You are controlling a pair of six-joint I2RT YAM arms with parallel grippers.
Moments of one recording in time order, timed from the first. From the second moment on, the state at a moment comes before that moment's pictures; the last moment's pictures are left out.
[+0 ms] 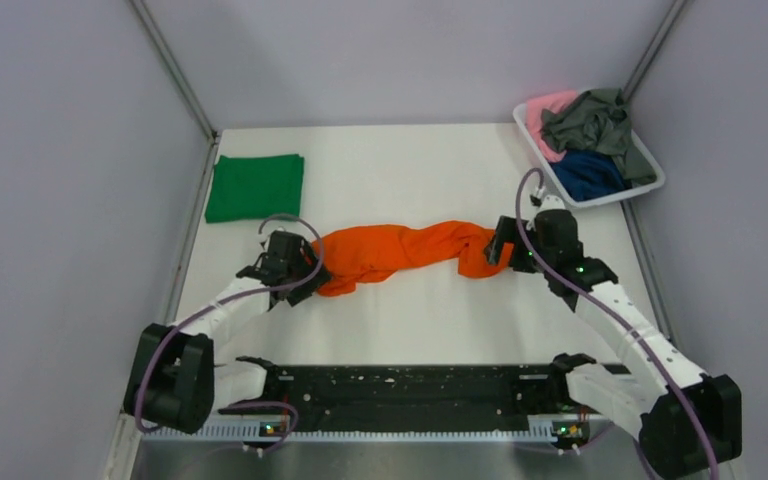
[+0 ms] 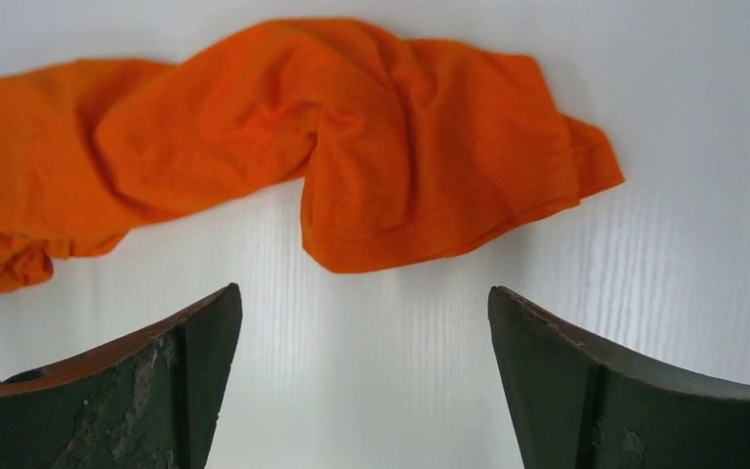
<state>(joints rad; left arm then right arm) -0.27 1.18 0.52 -0.31 -0.02 -0.84 0.27 0.95 0.67 -0.35 -0.01 0.41</state>
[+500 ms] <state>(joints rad) -0.26 1.43 0.64 -0.15 0.04 -0.84 0.51 1.30 0.66 -0.25 0.14 0.49</state>
